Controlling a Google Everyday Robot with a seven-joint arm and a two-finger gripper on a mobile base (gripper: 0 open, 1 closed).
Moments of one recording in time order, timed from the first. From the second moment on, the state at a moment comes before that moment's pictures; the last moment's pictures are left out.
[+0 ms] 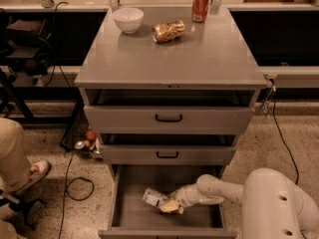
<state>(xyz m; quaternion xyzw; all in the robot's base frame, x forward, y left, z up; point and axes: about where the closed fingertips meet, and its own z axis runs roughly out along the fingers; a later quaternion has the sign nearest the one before) 0.547 -0.052 0.179 -0.40 0.84 0.30 0.21</state>
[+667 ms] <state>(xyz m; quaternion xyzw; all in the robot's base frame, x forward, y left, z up) 0.558 -0.034 0.166 -0.40 0.84 0.30 0.22</state>
